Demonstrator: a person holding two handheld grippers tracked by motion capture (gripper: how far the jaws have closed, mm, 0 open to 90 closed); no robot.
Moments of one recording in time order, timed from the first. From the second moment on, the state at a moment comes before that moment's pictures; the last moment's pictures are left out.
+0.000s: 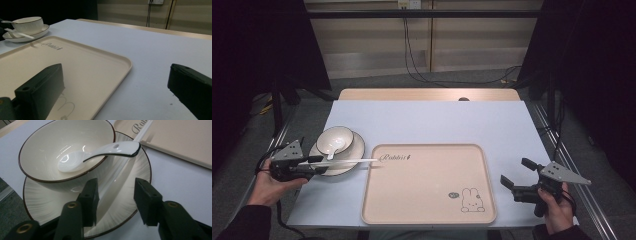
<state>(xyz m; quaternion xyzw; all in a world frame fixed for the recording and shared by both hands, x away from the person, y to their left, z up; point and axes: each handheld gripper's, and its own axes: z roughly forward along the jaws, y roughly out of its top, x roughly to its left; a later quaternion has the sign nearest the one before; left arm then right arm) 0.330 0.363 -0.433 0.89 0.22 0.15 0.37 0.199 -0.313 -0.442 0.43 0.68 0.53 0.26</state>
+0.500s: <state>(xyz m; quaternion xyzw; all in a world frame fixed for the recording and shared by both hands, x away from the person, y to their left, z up) 0.338 0.359 -0.438 0.91 0.19 0.15 0.35 0.200 -0.312 -0.443 0.42 0.69 0.53 0.26</state>
